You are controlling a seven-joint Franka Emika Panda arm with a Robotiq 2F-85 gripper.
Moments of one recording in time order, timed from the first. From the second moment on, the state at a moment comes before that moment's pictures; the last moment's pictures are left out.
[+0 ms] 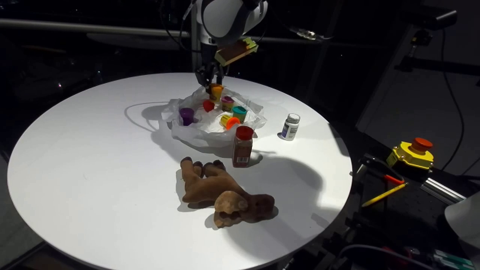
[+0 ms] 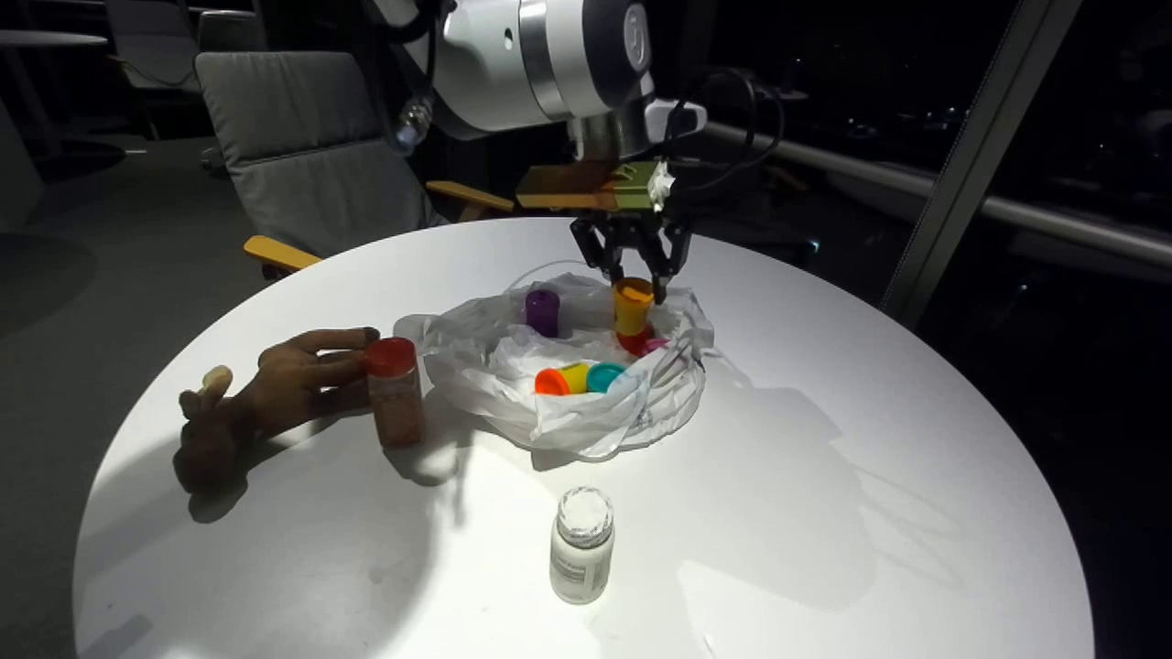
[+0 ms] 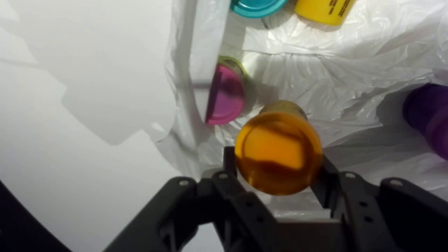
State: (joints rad) arm 0.13 0.77 -0.18 -1.57 -0.22 2.48 0.21
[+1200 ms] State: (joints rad) arm 0.20 0.33 -0.12 -2.35 -0.73 2.58 0.29
